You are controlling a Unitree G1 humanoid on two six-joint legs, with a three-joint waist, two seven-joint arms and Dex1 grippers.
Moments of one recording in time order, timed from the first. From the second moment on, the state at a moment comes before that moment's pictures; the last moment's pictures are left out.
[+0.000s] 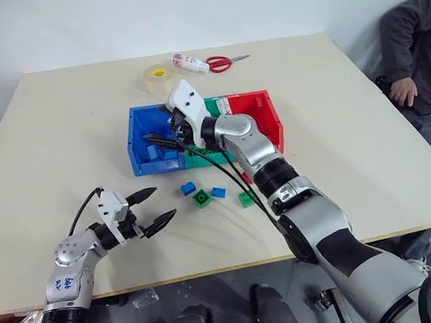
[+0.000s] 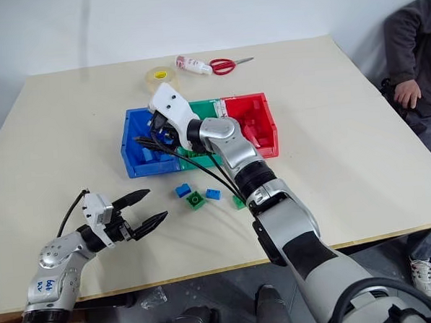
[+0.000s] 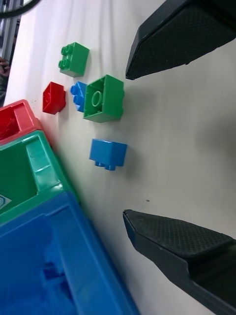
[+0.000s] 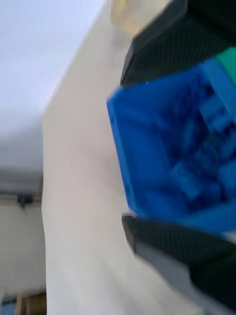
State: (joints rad) left arm -0.07 0.49 0.19 0.01 -0.42 0.03 -0.89; right arm -1.28 0.04 0.15 1.01 0.08 -0.09 0.70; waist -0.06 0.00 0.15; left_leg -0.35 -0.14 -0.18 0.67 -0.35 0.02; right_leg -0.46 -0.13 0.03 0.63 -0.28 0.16
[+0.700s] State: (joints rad) left arm -0.15 0.52 0.14 0.12 -0.42 0.02 -1.01; right arm -0.42 -0.79 0.05 -0.09 0.27 0.44 1.22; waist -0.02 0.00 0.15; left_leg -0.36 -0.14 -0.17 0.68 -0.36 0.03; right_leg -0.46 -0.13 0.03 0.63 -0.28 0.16
